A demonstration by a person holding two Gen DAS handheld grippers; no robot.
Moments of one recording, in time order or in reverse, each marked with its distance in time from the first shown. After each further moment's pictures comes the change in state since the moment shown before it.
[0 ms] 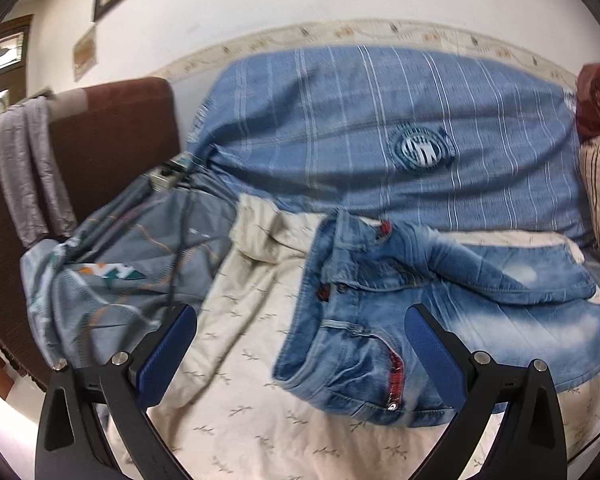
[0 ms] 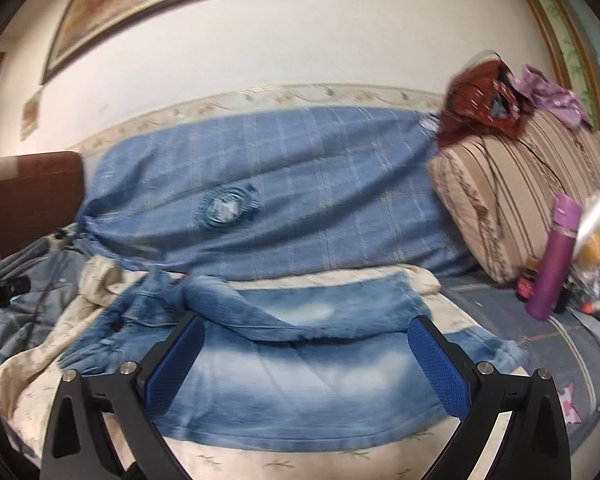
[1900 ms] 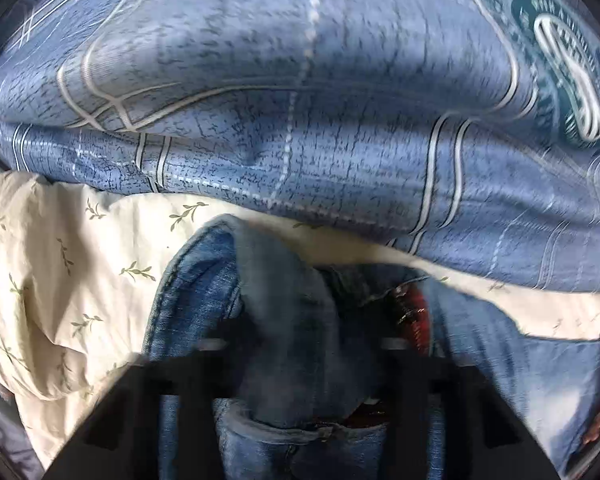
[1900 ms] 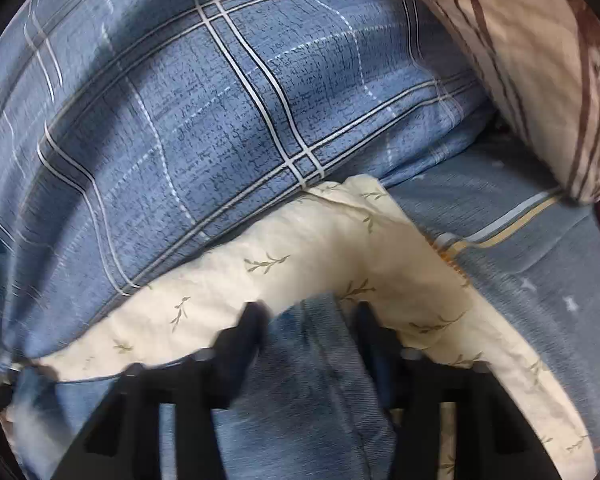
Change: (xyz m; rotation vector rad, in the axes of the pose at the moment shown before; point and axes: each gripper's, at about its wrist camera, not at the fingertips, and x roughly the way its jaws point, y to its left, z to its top) left arm 0.367 -0.084 0.120 -0.063 0.556 -0.201; right arm 0.359 -0.152 0.024 0.354 0.547 -0.220
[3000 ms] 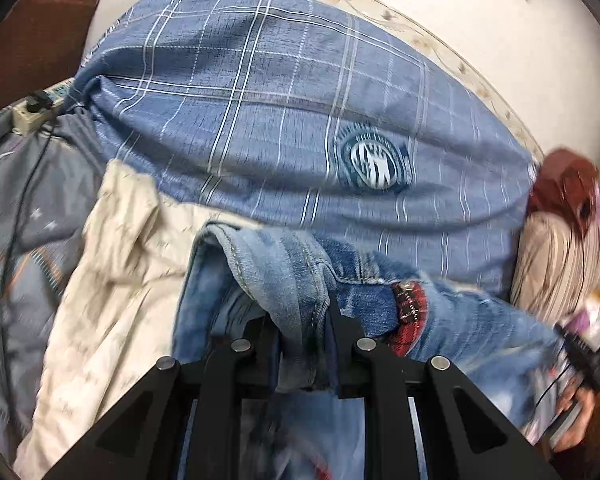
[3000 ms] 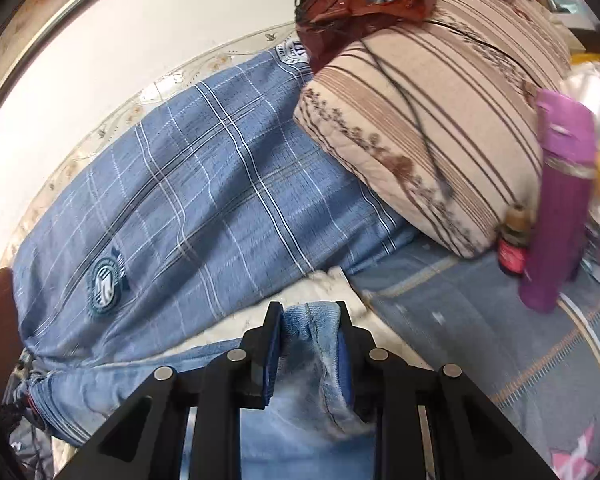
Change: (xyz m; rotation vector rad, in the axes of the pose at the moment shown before) left arm -0.196 0.071 -0.181 0.004 -0.422 -0.324; right arm -0.199 -0.083 -0.059 0.033 -0.359 0.218
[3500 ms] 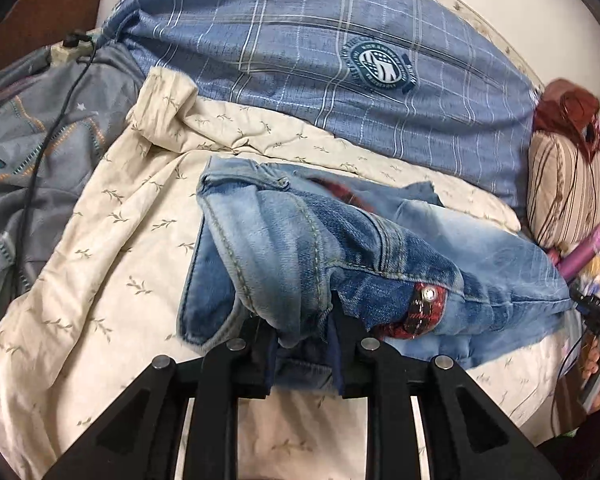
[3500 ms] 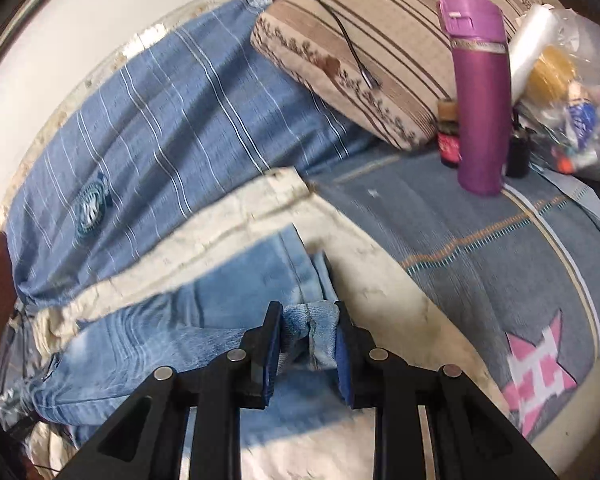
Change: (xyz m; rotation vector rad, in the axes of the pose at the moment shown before) left arm -0.024 0.013 -0.119 0.052 0.143 0.065; right arm -0.048 -0.055 -0.083 -0.008 0.213 -0.057
